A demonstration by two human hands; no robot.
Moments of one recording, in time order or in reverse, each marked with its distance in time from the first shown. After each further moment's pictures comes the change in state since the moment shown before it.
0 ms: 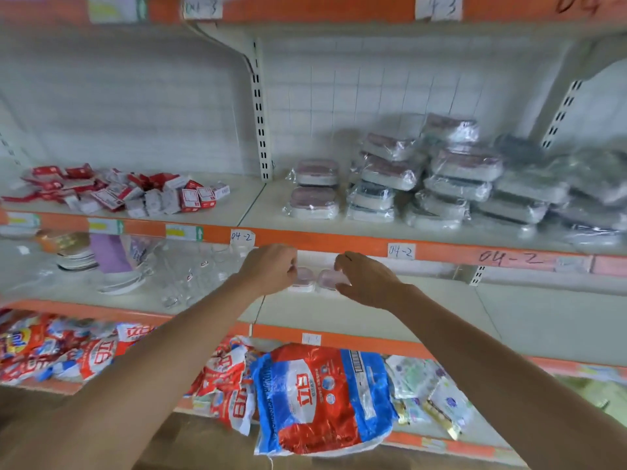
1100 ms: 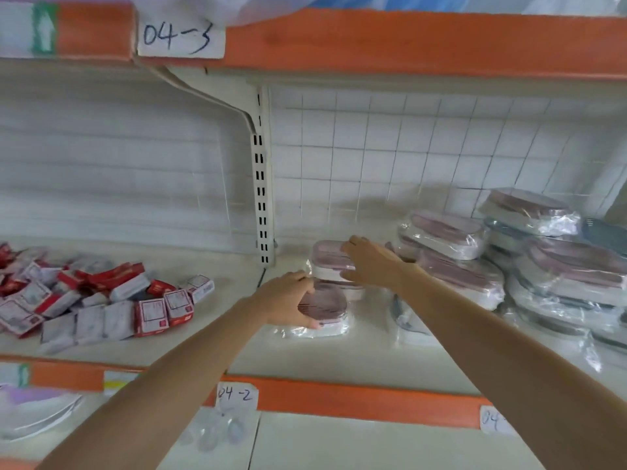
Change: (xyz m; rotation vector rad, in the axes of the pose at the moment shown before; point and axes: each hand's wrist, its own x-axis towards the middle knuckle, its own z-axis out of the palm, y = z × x) left_hand 0.250 -0.145 0.024 -0.068 -0.194 0.215; right_hand 0.307 0.089 -0.057 -0.195 0.002 0.104
